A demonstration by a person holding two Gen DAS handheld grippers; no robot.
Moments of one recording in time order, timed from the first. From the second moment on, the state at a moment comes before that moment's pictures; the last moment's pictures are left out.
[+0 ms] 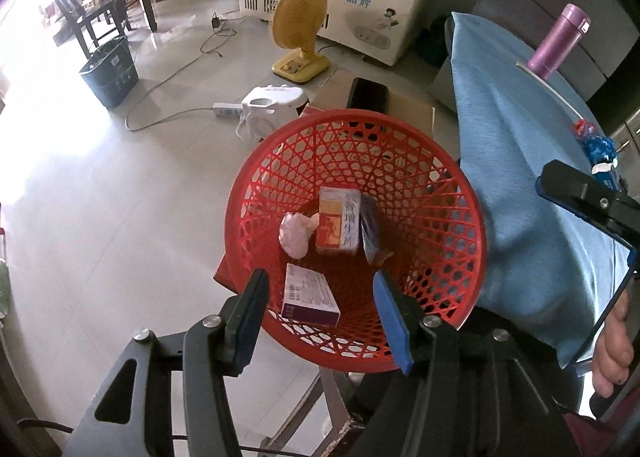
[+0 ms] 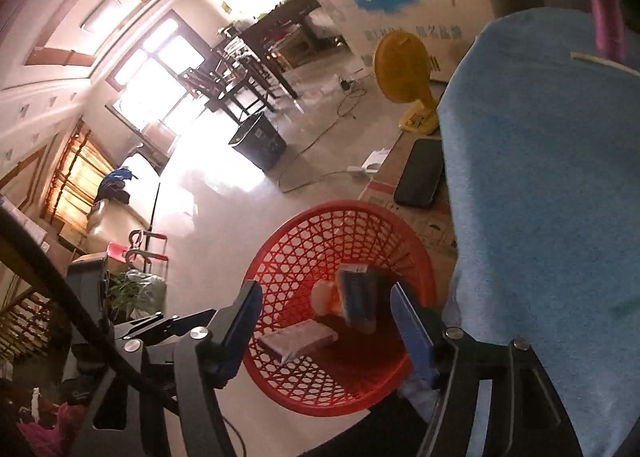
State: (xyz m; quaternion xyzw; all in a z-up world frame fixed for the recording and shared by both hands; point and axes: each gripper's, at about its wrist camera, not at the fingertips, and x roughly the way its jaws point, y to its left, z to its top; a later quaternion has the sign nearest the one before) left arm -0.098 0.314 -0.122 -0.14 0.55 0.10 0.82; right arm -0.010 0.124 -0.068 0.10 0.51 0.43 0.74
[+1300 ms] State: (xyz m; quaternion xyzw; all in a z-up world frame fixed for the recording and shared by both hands) left arm -0.031 0.104 -0.059 0.00 0.55 -0.06 0.83; right arm -0.008 -0.167 -0.054 0.28 0.41 0.24 0.83
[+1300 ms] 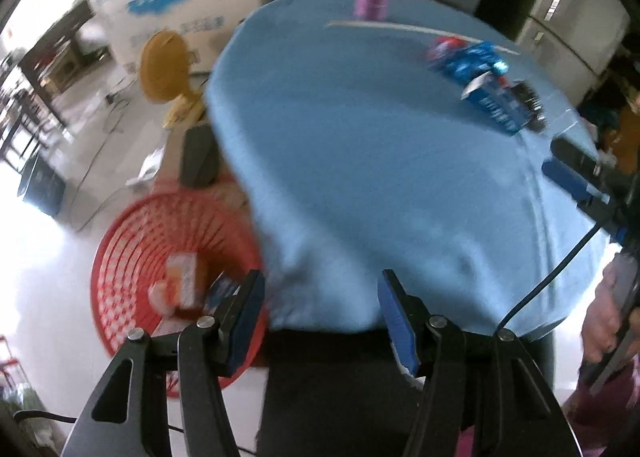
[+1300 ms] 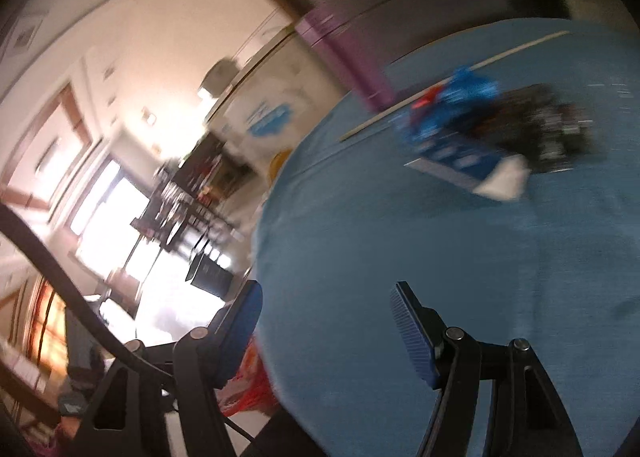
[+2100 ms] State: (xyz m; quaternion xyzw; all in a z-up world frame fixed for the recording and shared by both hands) left arm 0.147 -0.087 -0.070 -0.12 0.57 -0.12 0.80; right arm -0.021 -0.369 -0.086 0.40 0.36 0.05 0.84
